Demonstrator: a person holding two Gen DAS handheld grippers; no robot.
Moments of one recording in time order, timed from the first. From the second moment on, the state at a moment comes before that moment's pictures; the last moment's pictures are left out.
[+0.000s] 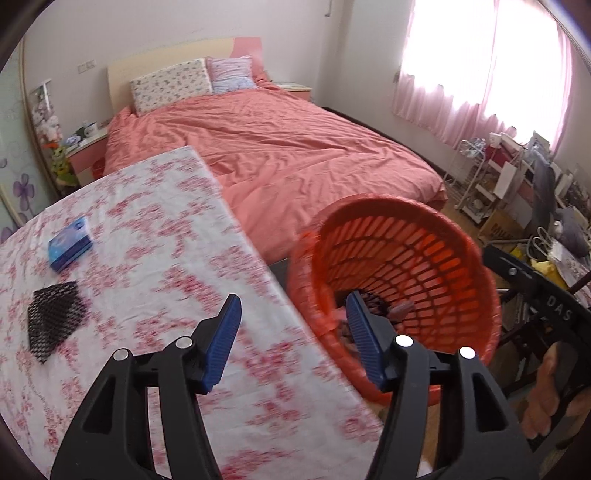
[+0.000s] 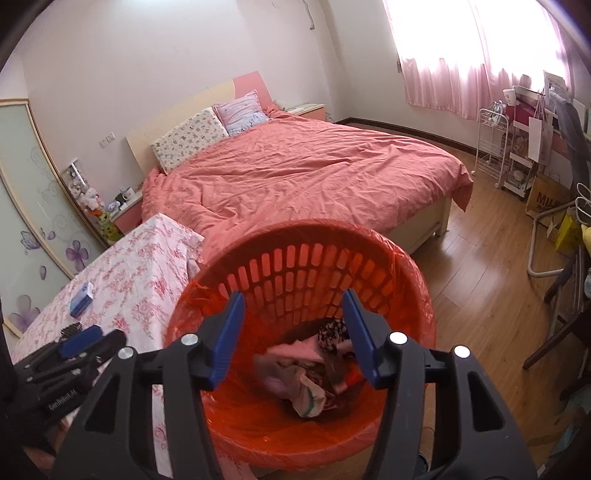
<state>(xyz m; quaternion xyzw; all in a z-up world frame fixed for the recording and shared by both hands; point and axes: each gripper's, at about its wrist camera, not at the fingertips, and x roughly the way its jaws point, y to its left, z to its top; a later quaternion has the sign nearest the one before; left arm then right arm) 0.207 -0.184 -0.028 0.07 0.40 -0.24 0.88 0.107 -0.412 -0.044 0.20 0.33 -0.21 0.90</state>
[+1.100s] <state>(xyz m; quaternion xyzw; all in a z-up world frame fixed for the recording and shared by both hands) 0.292 -0.007 -0.064 0.02 0.43 0.00 0.90 0.148 -0.283 -0.050 0.09 0.38 -0.13 0.91</state>
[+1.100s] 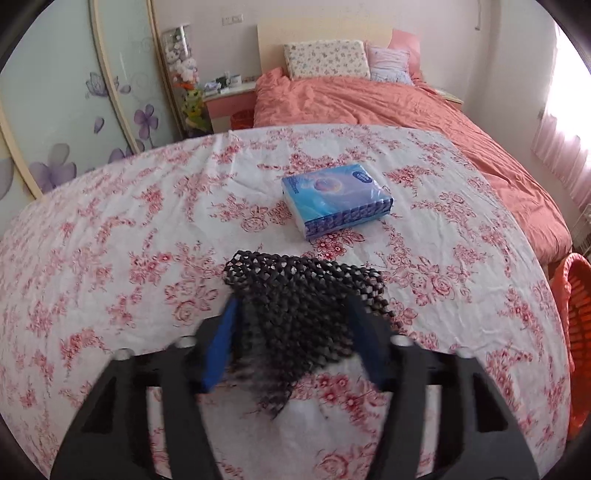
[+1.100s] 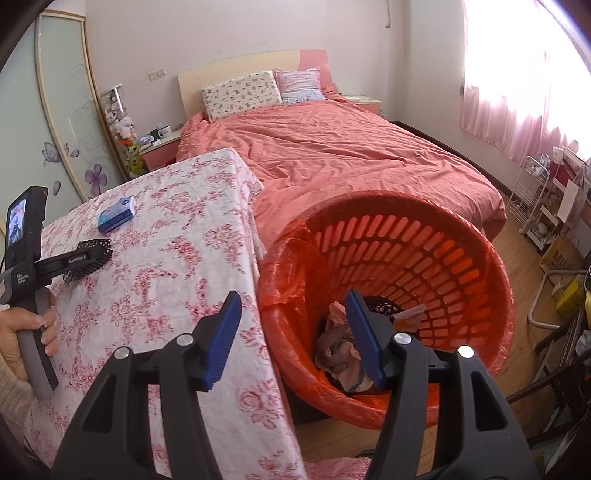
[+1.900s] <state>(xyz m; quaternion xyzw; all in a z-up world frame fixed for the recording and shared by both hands) 0.273 0.139 -0.069 0.02 0.43 0.07 0.90 0.321 -0.111 -0.070 0.05 0.40 0.00 0.91</state>
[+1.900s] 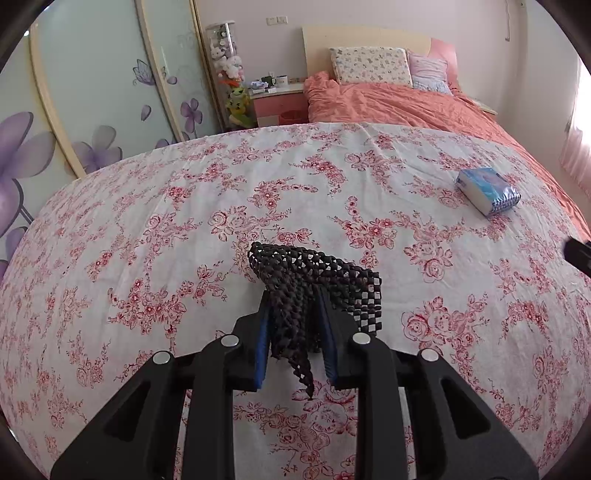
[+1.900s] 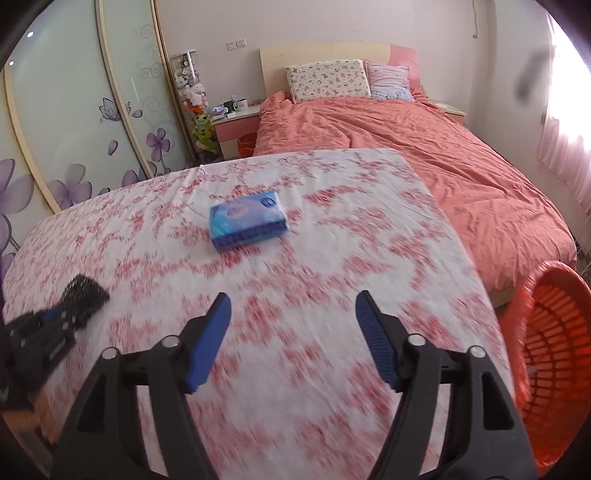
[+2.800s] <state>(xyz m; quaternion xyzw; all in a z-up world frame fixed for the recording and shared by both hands) 0.271 0.145 -0.071 0.01 0.43 0.06 0.90 0.276 -0.152 -0.086 0.08 0.46 -0.02 0.89</state>
